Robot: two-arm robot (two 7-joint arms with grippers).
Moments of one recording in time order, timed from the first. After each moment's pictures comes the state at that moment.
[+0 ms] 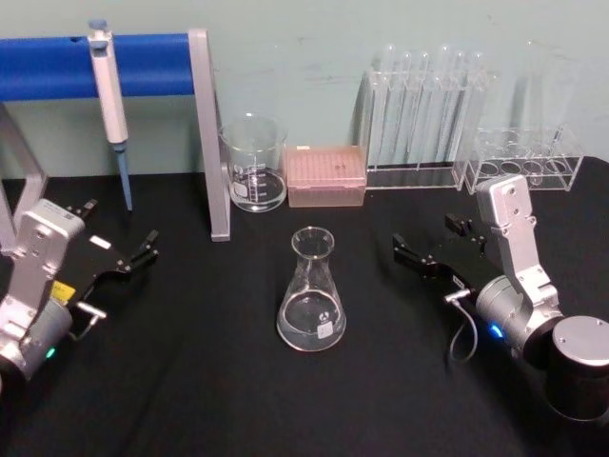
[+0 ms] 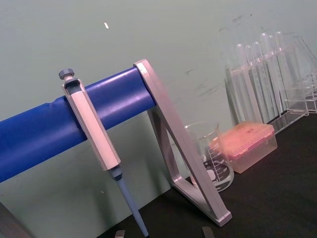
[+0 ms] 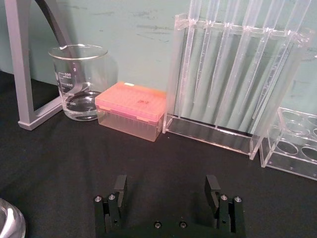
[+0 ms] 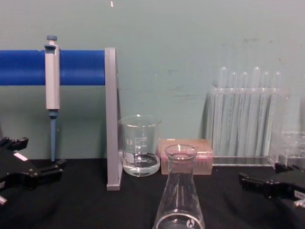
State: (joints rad) left arm -0.20 0.60 0.45 -1.41 -0.25 -0.12 0.03; right arm 0.27 0.32 -0.36 -1.28 0.26 0.06 0.12
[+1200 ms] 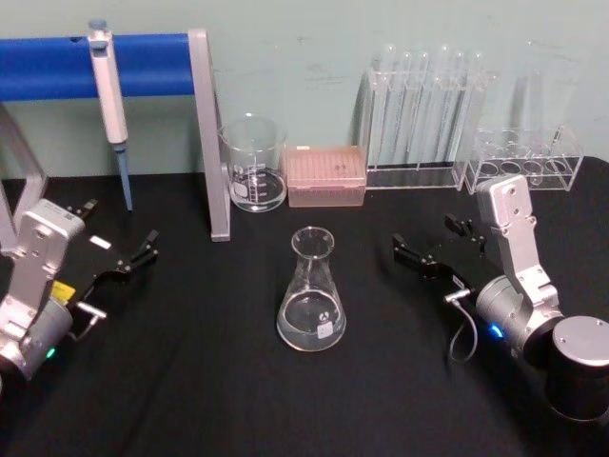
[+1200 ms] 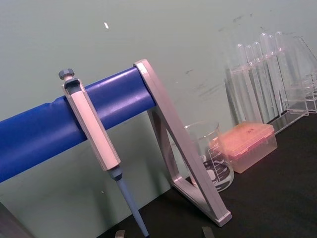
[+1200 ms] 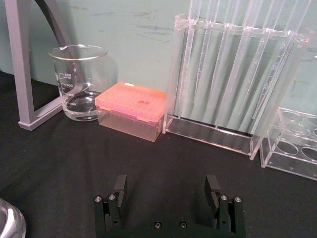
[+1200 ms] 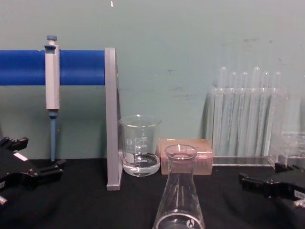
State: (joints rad) left arm -0.20 0.60 0.45 -1.41 -0.25 -0.12 0.03; right arm 0.27 0.32 -0.36 -1.28 0.26 0.06 0.12
